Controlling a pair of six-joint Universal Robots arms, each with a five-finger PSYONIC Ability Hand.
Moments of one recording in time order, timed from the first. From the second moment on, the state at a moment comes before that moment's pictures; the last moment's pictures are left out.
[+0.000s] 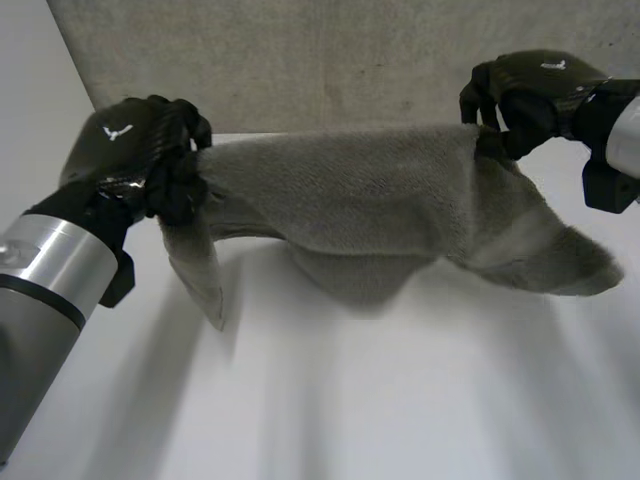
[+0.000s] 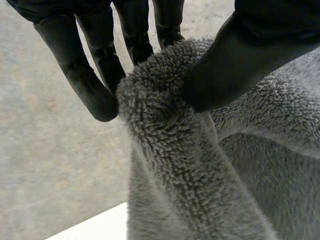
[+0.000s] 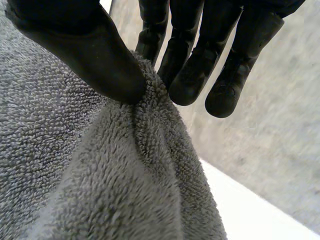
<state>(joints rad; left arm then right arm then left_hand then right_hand) 4.23 -1.49 -1.72 3.29 -1.55 3.13 1.76 -1.31 1.05 0.45 1.06 2.97 1.40 1.45 1.54 1.51 1.46 1.32 1.31 1.32 1.34 1.16</state>
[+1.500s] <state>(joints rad) 4.14 -2.12 -1.57 3.34 -1.64 3.20 1.83 -1.21 1.71 -0.16 1.37 2.62 0.31 0.31 0.30 0.31 0.28 1.33 1.31 1.31 1.34 1.16</state>
